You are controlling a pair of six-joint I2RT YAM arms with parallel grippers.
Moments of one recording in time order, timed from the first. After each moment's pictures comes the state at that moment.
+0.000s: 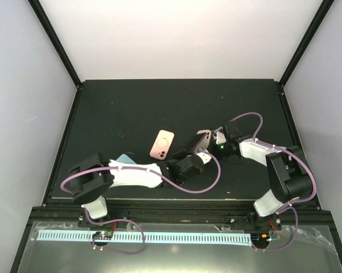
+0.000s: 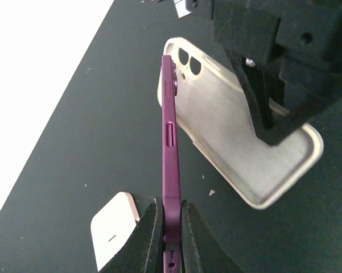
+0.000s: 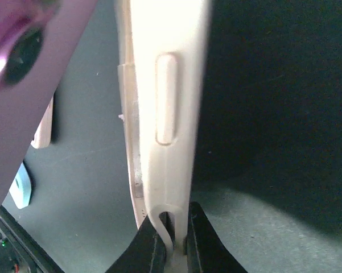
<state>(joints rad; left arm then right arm) -1.20 1.71 0.95 0.05 -0.74 0.26 0.34 1.58 0.75 -0.30 -0.55 0.51</state>
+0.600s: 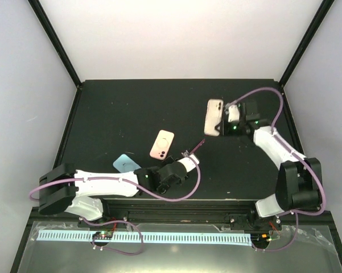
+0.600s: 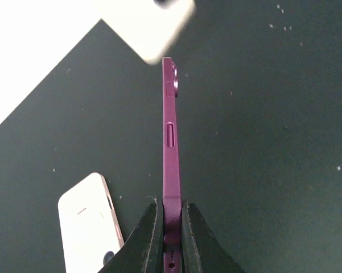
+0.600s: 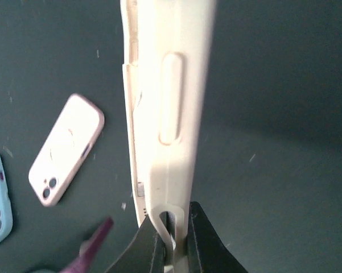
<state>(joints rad) -1.26 1.38 0.76 0.02 -0.63 0.06 0.20 1.47 0.94 -0.41 -0.45 0.22</state>
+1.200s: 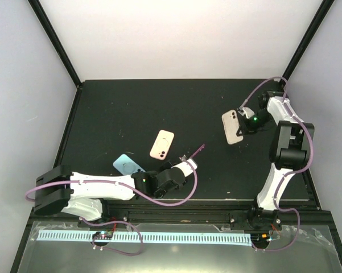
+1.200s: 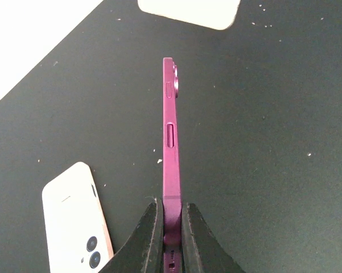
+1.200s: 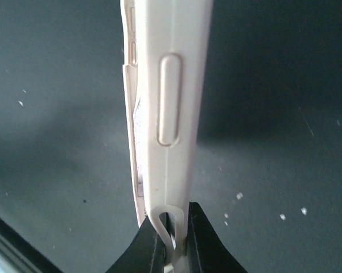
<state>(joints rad) -1.31 1.34 0.72 -0.01 -0.62 -0.02 -0.10 1.94 1.54 -1.19 -0.47 -0.42</state>
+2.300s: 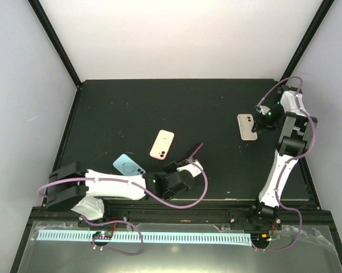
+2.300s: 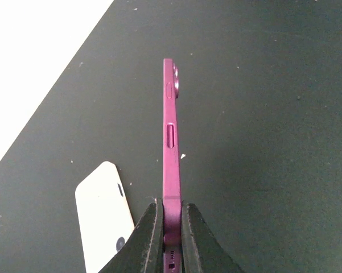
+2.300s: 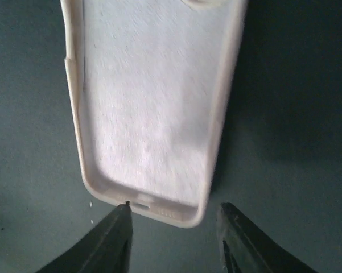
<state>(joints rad) -1.34 1.44 0.75 -0.03 -0.76 0.05 -0.28 2.31 1.95 -1.39 -0.32 -0.41</state>
